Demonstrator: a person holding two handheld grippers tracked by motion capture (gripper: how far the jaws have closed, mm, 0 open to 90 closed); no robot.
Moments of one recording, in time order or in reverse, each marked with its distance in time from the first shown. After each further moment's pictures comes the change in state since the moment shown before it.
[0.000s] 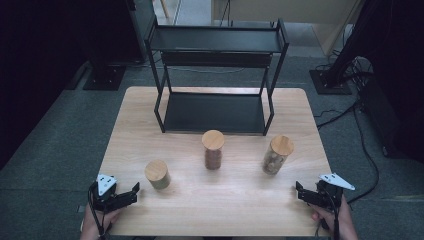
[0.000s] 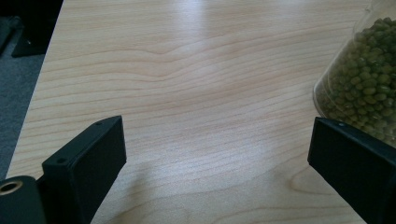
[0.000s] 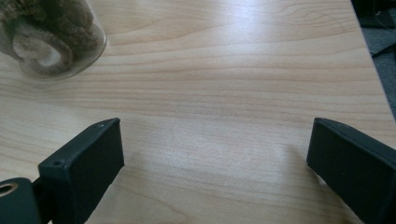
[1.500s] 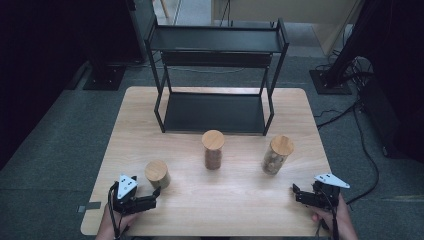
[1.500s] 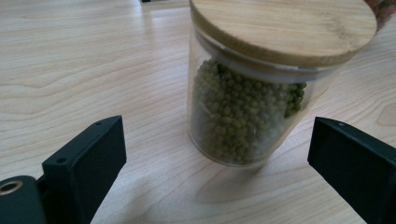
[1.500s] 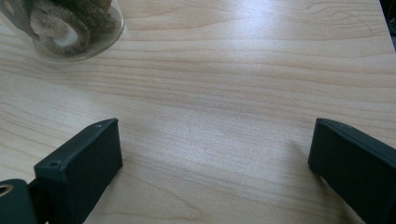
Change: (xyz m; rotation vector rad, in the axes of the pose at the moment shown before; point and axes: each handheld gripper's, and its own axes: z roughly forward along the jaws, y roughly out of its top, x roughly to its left) left arm -0.057 0.013 0.001 -0.026 -0.167 0.055; right arm 0.006 0.000 0.002 0.029 0.022 -0.081
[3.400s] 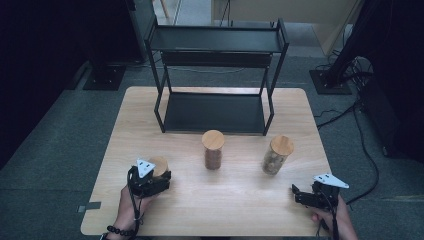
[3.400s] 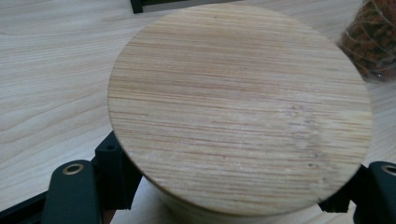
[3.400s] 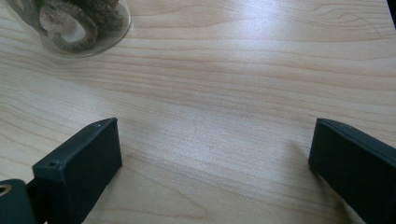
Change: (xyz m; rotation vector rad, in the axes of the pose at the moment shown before) left arm -0.022 0.042 0.039 0.084 0.079 -0.029; right arm 0.001 0.000 0.000 0.000 0.012 -0.021
